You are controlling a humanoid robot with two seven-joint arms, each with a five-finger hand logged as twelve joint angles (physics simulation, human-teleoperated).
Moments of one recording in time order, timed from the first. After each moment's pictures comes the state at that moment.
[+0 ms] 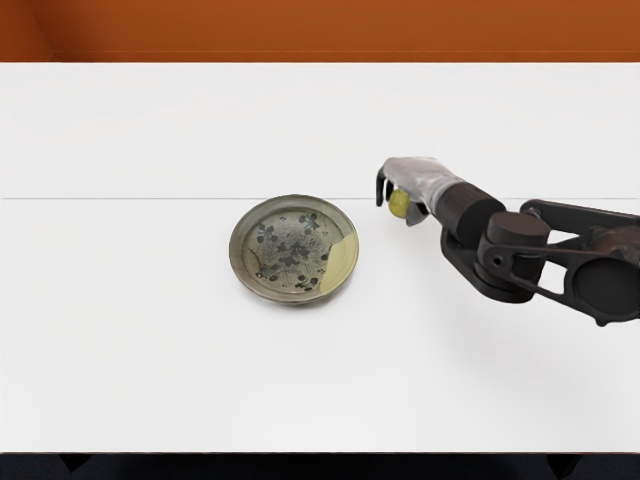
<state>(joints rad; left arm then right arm) -0.08 0.00 0.00 -0.13 -0.17 -0.07 0.15 1.12 -0.41 0.08 1.41 -1.38 -0.13 -0.61</state>
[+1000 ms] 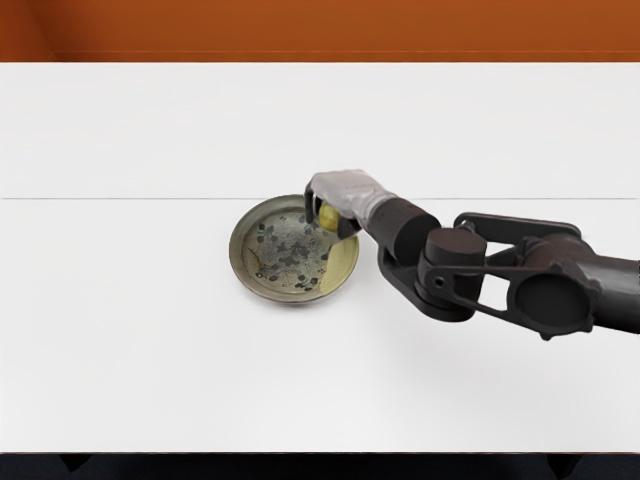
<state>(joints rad) -0.08 0.00 0.00 -0.13 -0.17 -0.07 0.15 1.12 -0.25 0.09 1.42 -1.41 -0.14 -0.61</state>
